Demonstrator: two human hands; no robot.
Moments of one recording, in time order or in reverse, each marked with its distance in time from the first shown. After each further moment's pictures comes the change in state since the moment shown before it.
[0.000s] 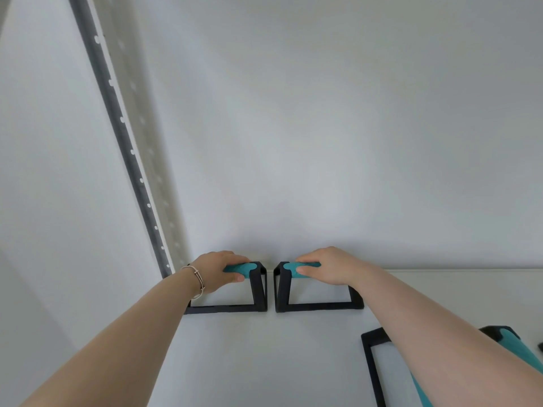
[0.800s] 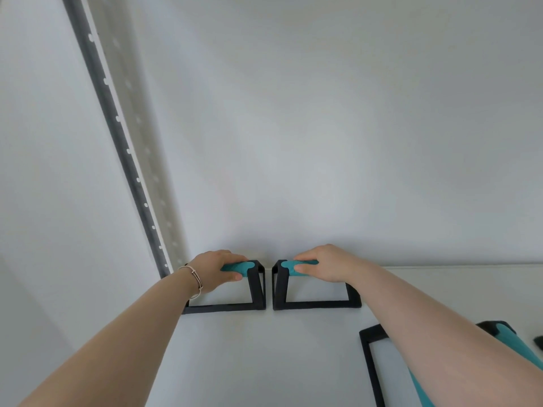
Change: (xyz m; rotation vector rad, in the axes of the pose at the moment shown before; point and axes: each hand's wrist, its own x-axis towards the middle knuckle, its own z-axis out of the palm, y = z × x) left_hand 0.000 -0.003 0.002 -0.020 0.014 -0.007; right_hand -0.003 -0.005 -0.002 0.050 -0.008 -0.007
